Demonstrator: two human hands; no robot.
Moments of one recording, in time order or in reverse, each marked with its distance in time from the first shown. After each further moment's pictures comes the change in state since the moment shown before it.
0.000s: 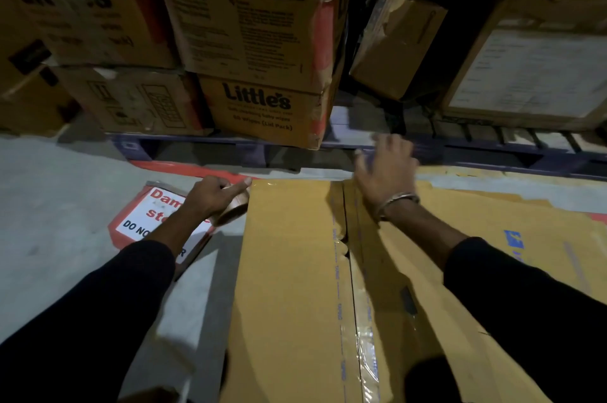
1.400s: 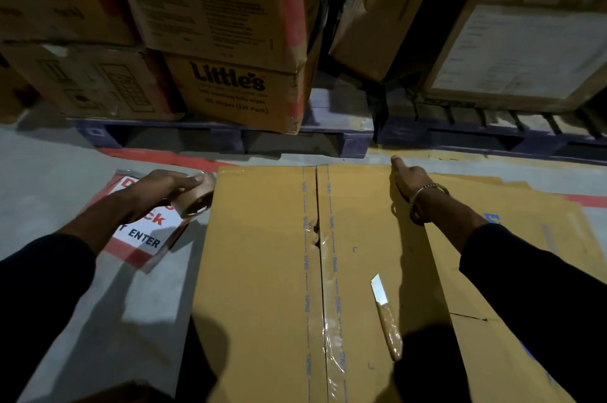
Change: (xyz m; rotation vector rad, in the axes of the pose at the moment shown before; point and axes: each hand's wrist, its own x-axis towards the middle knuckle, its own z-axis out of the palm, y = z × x) left_hand -0.005 -0.026 -0.028 -0.227 -0.301 -0.038; right_hand 0.021 0.138 0.029 0.414 -0.436 0.632
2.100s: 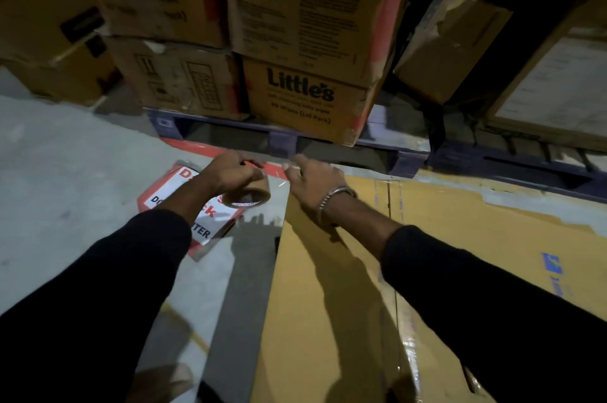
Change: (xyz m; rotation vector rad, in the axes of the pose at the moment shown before) left_hand 0.009 0.001 -0.023 0.162 0.212 0.142; right_hand -0.154 -0.176 0.192 -0.478 -0.105 -0.825
